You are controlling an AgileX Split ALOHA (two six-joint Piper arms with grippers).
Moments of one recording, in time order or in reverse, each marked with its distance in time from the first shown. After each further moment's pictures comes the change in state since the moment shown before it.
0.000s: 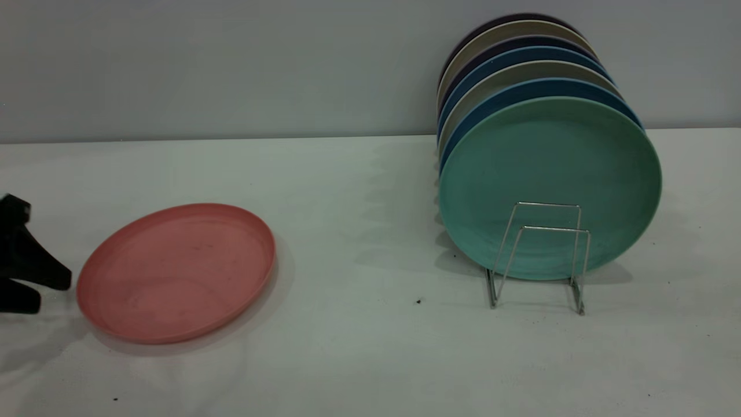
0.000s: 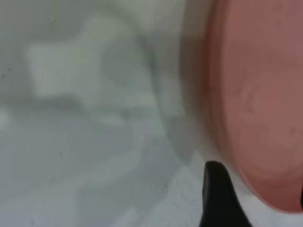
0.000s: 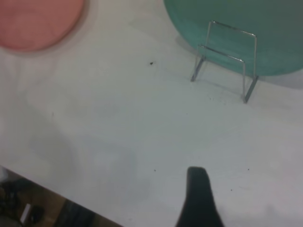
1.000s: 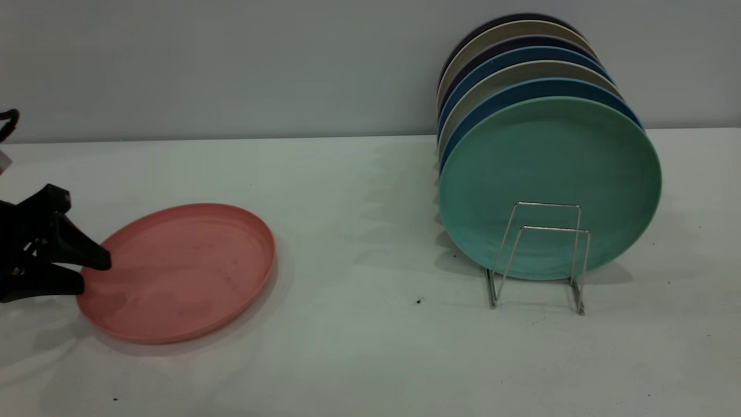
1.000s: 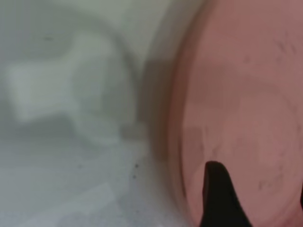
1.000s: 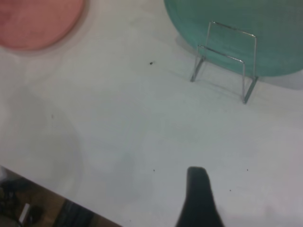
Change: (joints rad) left arm -0.067 0.050 -0.007 -0.287 -0.005 0.192; right arm 0.000 0.000 0.000 0.000 -0.001 -0.004
